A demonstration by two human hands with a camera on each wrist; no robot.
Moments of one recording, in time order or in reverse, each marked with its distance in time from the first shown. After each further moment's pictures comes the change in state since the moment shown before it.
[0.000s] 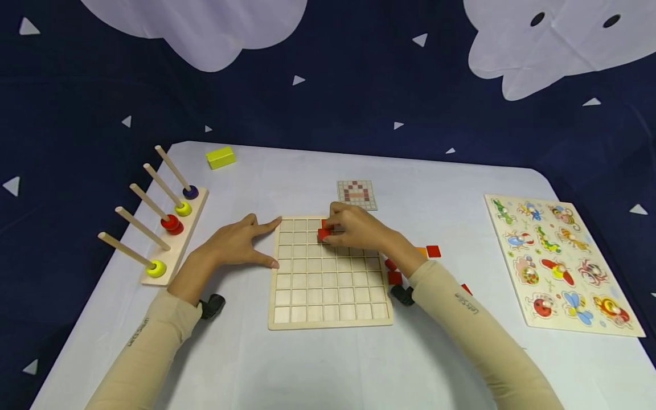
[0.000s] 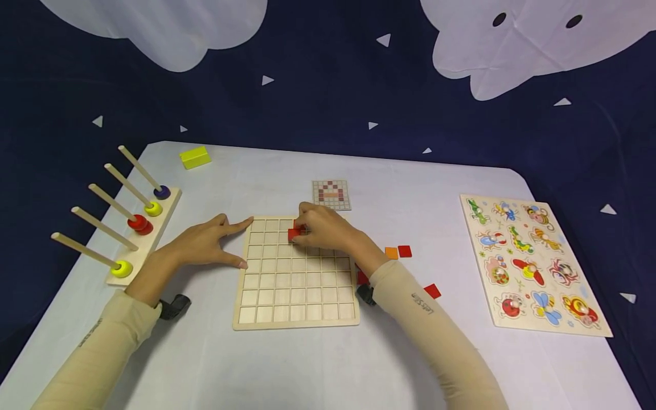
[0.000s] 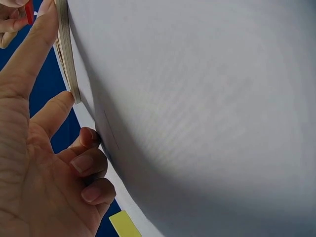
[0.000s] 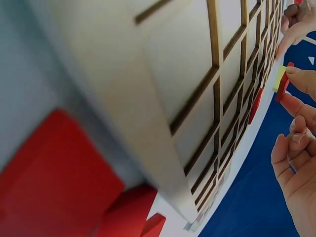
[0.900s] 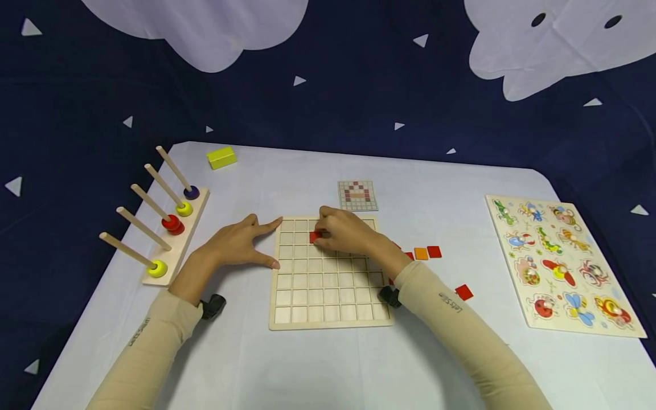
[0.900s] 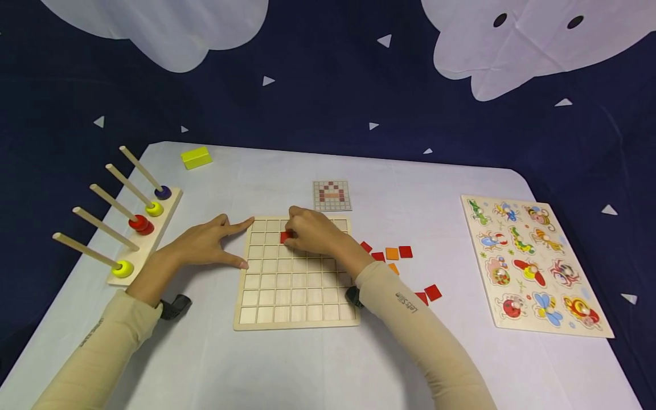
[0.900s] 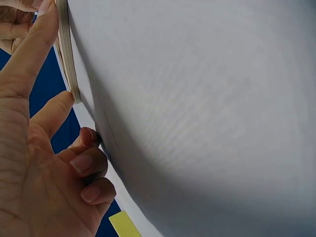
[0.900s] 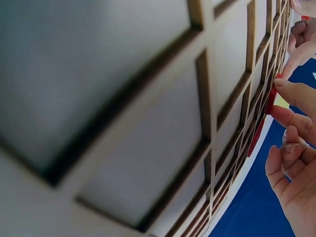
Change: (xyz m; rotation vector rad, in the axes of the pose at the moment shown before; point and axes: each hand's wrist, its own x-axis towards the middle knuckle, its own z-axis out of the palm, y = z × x) left_hand 0.000 0.000 0.001 0.009 0.001 0.000; right_hand 0.015 -0.010 0.017 -0.175 -0.005 -0.048
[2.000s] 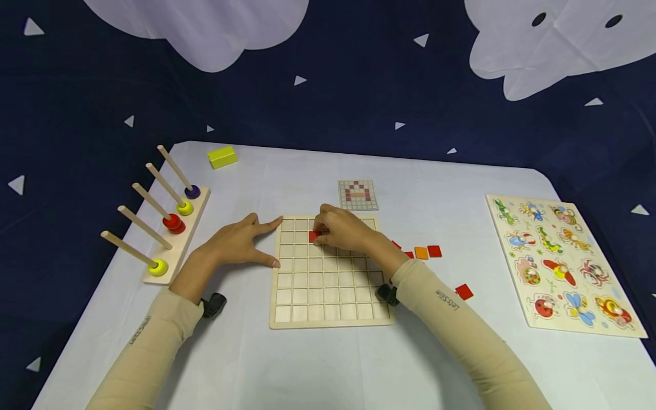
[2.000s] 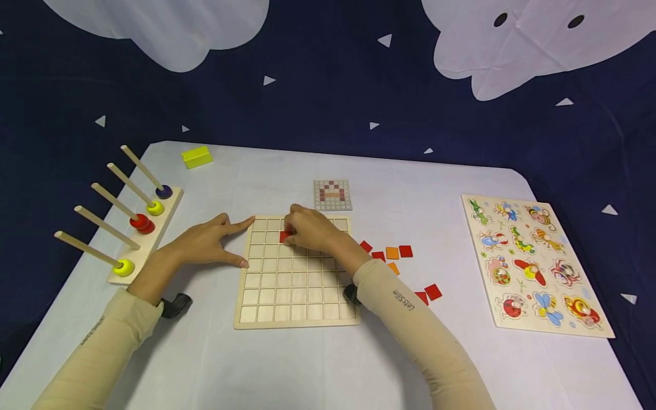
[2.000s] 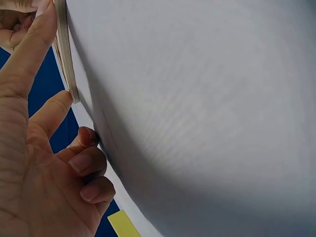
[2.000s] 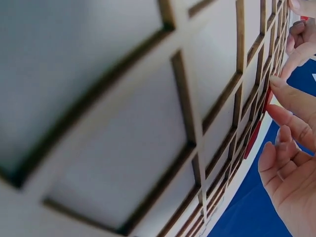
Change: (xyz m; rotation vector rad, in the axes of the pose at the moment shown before) left_hand -0.001 0.000 -0.001 -0.017 -0.005 0.008; right_hand 0.006 -0.003 -0.002 0.119 -0.077 0.147
